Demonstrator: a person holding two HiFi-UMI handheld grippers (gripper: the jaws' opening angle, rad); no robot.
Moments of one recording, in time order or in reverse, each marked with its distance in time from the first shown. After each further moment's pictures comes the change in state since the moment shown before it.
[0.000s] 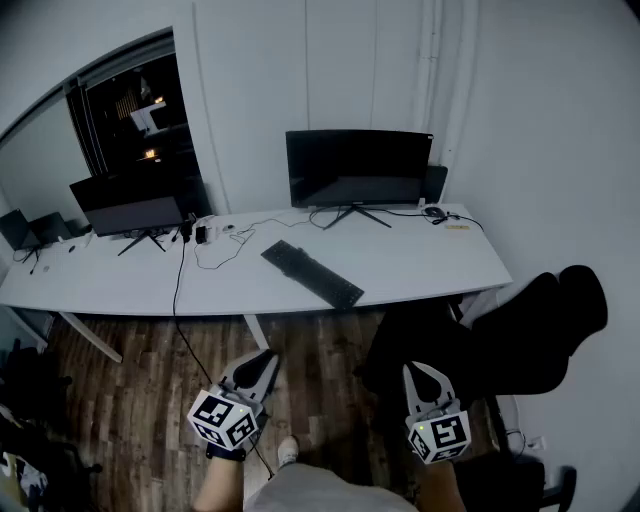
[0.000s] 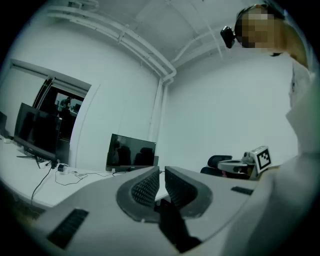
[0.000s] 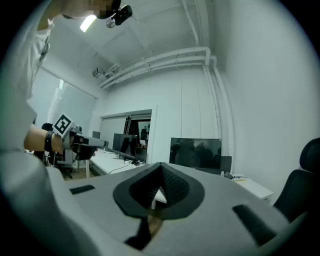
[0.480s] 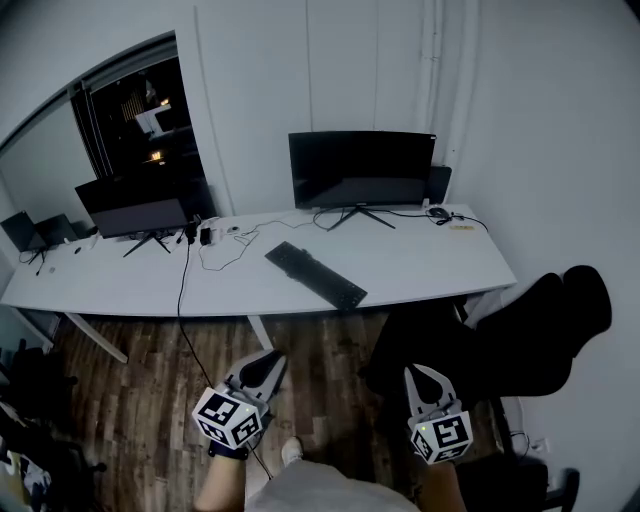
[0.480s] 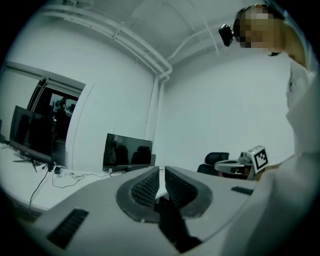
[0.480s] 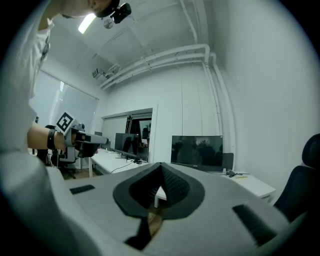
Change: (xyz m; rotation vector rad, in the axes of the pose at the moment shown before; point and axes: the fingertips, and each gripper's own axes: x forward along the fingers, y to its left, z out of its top) left arm 0.010 -0.018 0.004 0.026 0.030 -0.041; right arm -0.006 -0.007 -0.012 0.024 0.022 0.015
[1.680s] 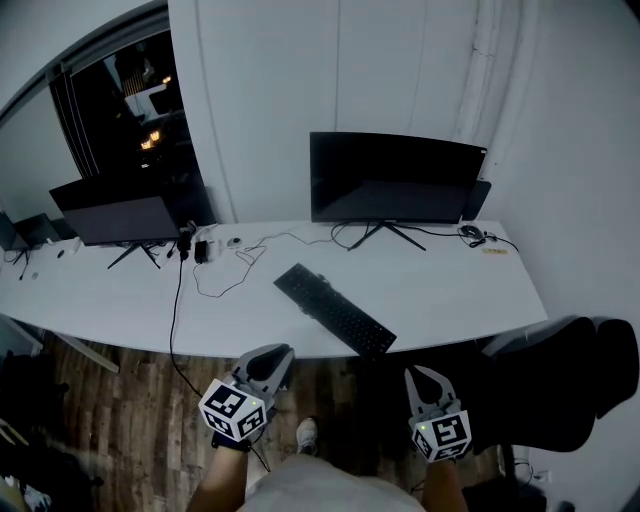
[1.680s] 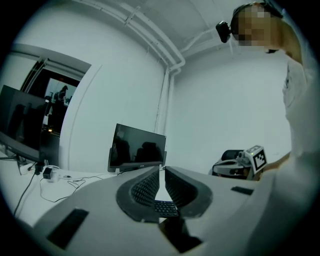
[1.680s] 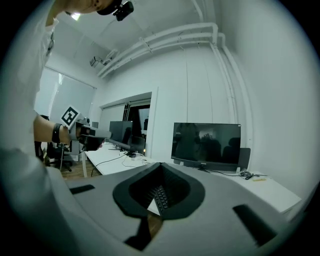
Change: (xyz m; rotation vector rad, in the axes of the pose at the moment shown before) left arm 0.144 0.206 -0.028 -0.036 0.038 -0.026; right arm 0.245 -0.034 -0.048 -0.028 0.096 0.044
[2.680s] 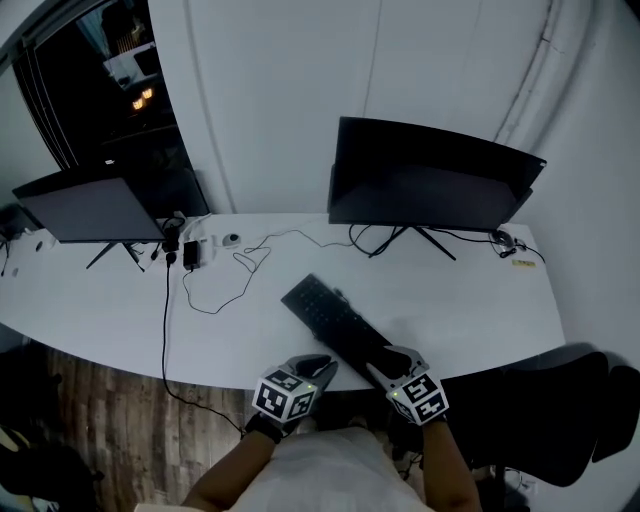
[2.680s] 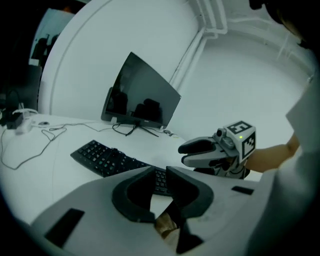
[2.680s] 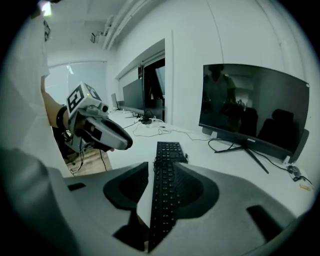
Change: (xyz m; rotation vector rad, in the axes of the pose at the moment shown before) left arm 0.152 0.105 -0.140 -0.275 0.497 -0.122; right arm 0.258 0.015 -0.097 -0.054 0.441 0.366
